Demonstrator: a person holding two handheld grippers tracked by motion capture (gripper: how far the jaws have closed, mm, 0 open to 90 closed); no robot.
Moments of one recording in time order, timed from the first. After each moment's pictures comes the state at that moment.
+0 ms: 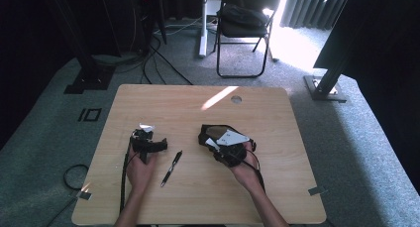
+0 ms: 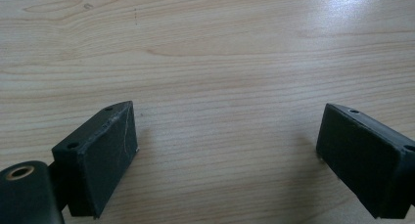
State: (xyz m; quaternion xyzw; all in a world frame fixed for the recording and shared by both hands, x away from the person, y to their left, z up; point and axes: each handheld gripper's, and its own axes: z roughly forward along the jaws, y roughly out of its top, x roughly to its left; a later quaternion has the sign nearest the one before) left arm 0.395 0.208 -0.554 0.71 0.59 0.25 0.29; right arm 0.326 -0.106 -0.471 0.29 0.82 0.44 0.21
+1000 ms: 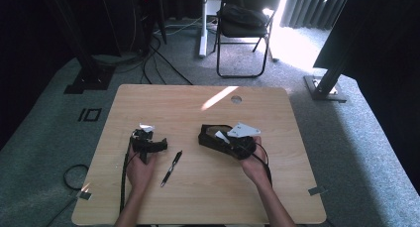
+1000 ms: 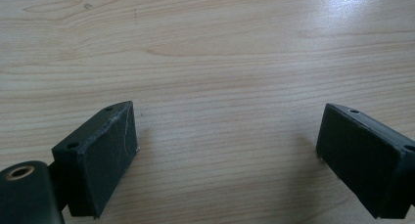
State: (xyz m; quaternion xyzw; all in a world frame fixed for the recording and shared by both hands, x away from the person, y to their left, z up) left arm 0.395 0.208 -0.554 0.71 0.59 0.25 0.29; right arm 0.342 -0.132 -0.459 0.31 0.81 0.44 0.22
